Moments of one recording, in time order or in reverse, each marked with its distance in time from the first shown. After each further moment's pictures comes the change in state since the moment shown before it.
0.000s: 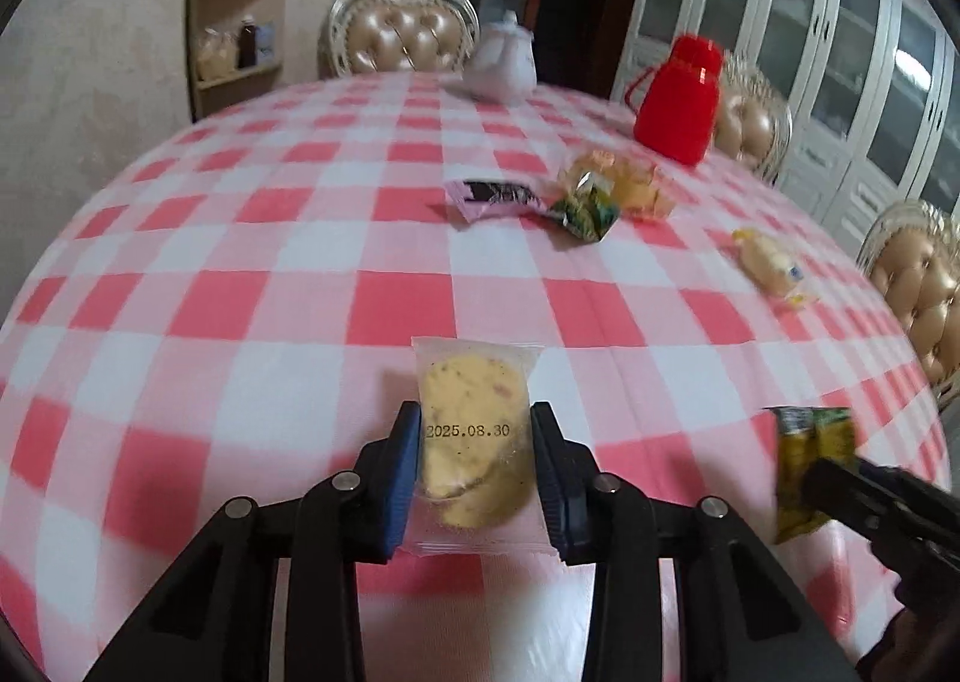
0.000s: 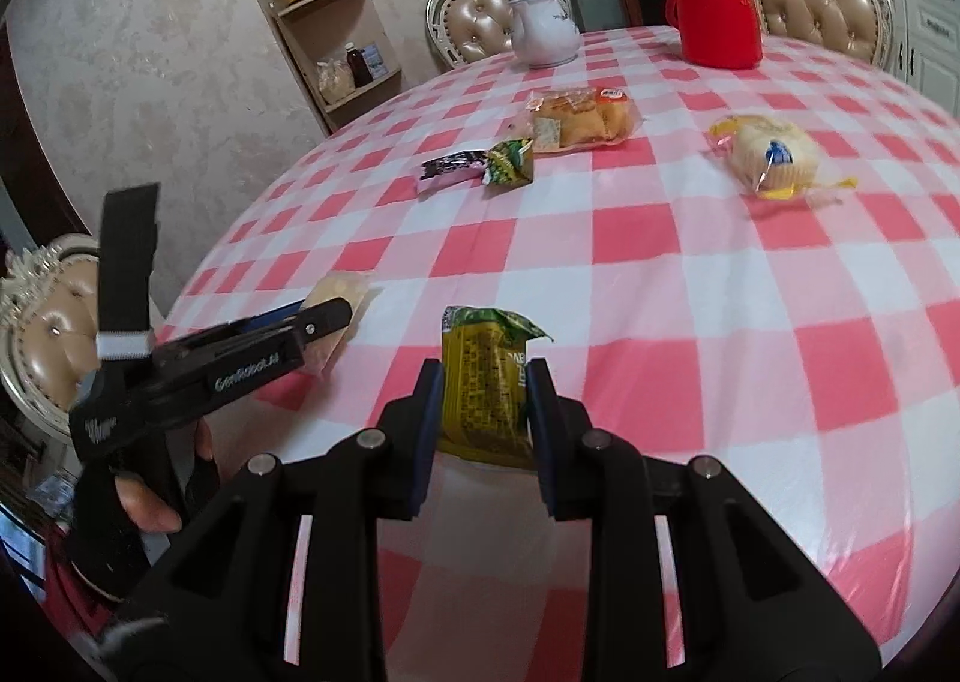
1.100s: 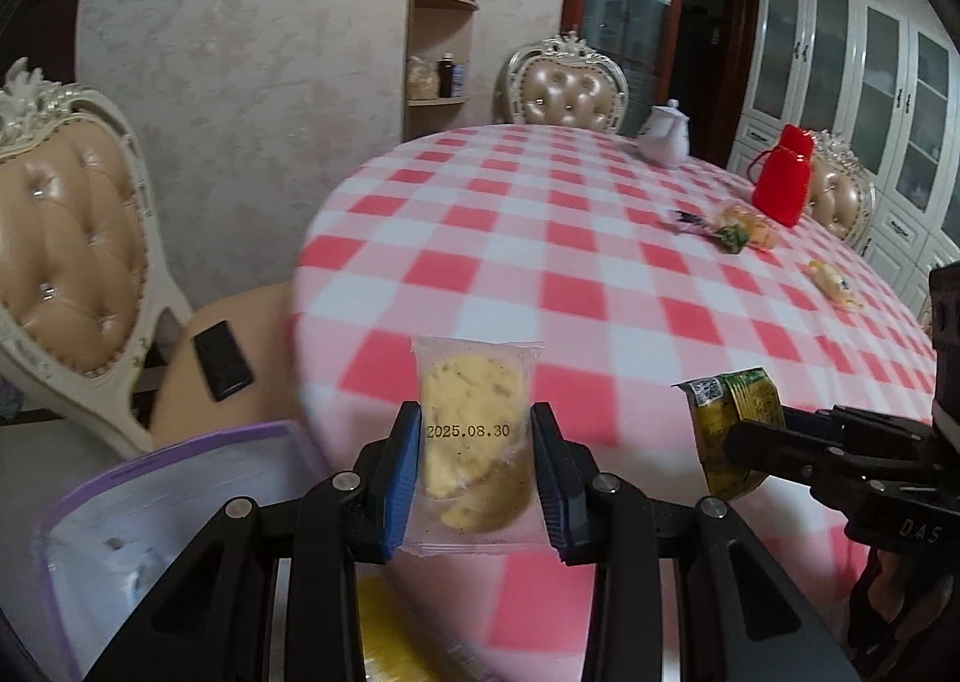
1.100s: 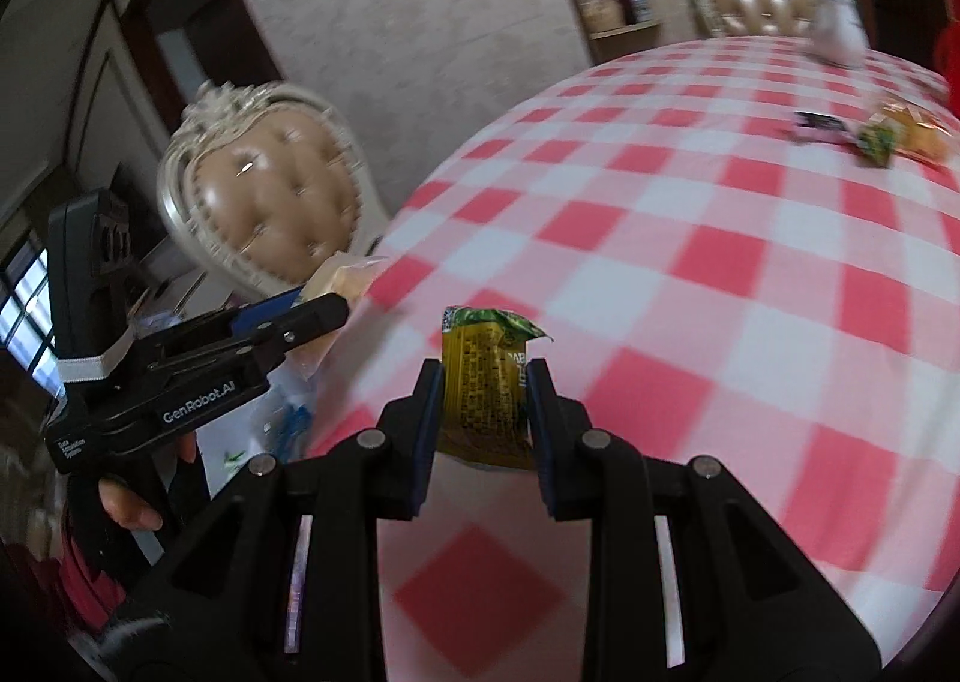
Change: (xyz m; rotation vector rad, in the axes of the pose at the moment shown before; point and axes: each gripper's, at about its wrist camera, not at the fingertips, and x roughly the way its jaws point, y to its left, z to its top) left arm -0.198 0.139 -0.125 -0.139 -0.111 0.280; right arm 0.010 0.192 -0.084 -0.369 0.150 0.431
